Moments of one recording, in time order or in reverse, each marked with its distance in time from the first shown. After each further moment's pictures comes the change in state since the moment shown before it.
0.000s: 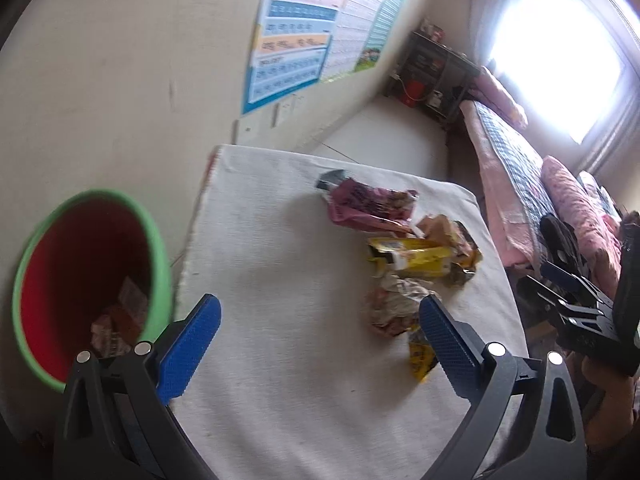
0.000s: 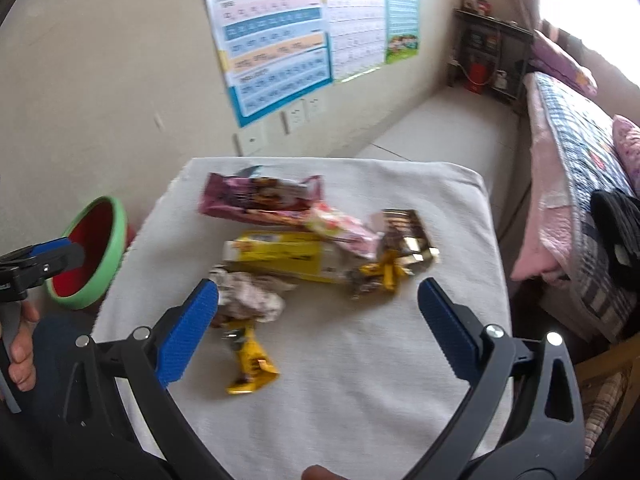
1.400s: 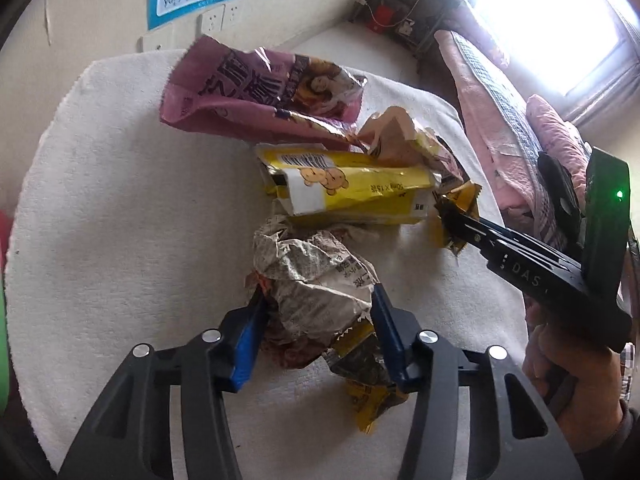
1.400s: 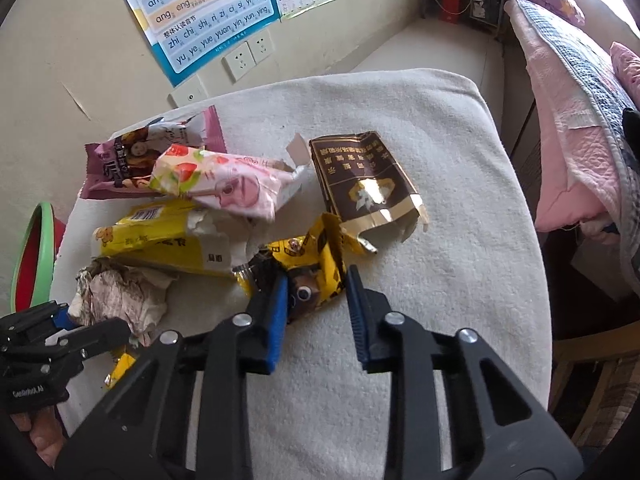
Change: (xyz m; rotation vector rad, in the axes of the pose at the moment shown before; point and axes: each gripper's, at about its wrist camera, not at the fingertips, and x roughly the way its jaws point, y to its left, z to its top) left arm 0.142 -0.076 -0.019 0.032 0.262 -0.124; right arm 0.111 -0.059 -0.018 0.145 0.192 -0.011
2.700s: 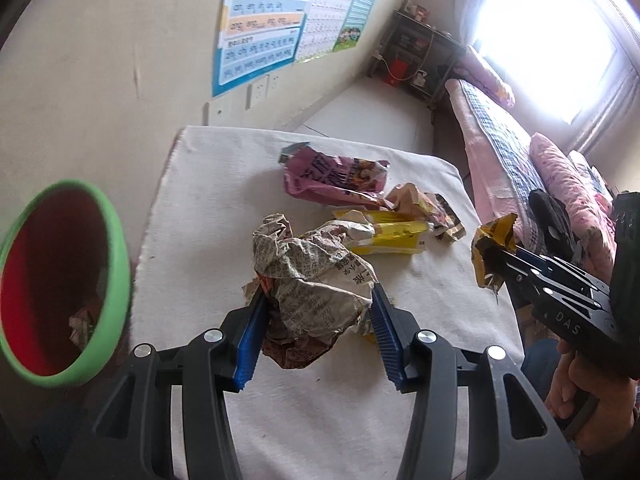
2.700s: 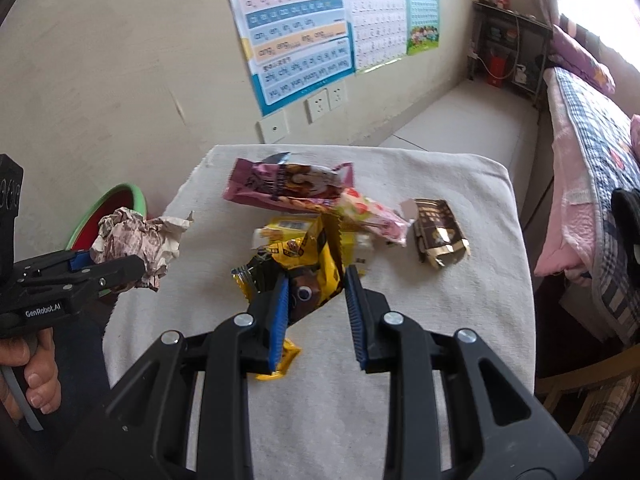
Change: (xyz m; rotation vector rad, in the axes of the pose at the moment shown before) left arm -0.129 0.034 -0.029 -0.005 -0.206 0.094; right arm -0.109 0.085 -0.020 -0.181 -0.150 0.088
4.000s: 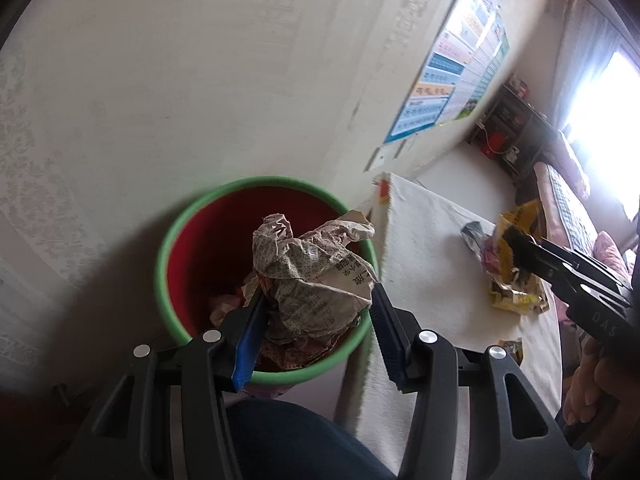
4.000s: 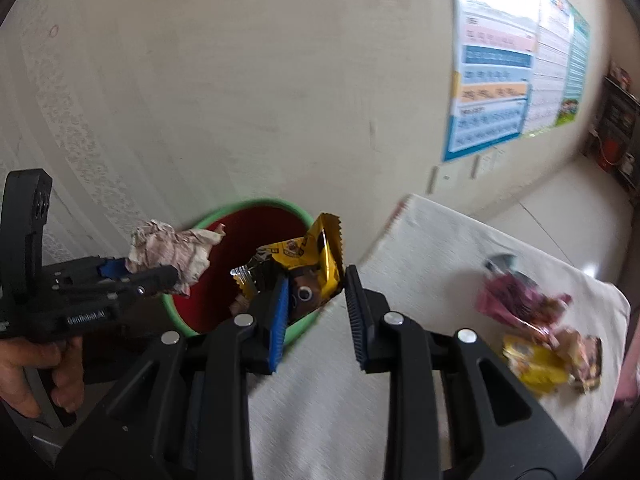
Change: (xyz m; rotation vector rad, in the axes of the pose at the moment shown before) left arm -0.109 0.199 -0.020 -0.286 -0.140 0.229; right arm 0.039 0.241 0.071 -0.314 -0.014 0.294
